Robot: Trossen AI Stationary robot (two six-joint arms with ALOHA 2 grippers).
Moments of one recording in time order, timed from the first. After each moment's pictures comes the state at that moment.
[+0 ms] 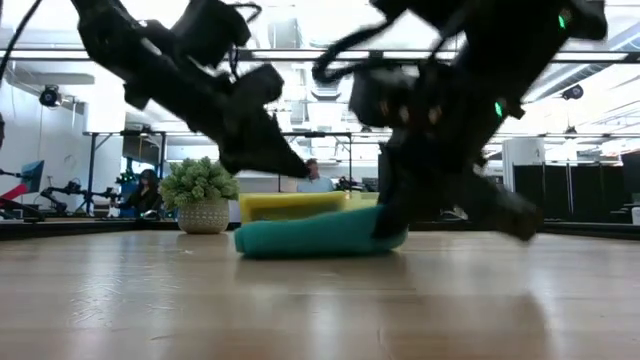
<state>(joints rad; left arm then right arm) -0.02 1.58 0.66 0.42 -0.15 -0.28 0.43 2.01 1.20 -0.41 0.63 -0.07</state>
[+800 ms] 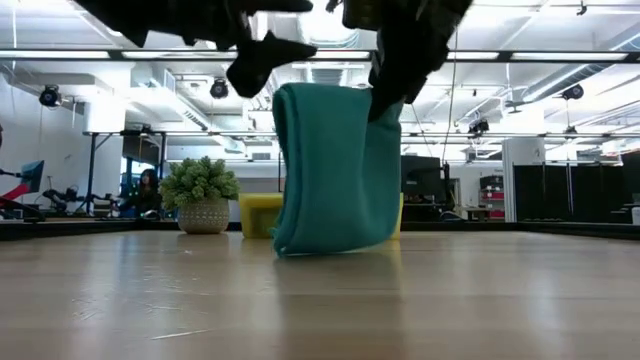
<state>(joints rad) -0.07 1.32 0.74 0.40 0.07 -0.38 0.20 1.70 1.30 -0.61 0.04 0.19</state>
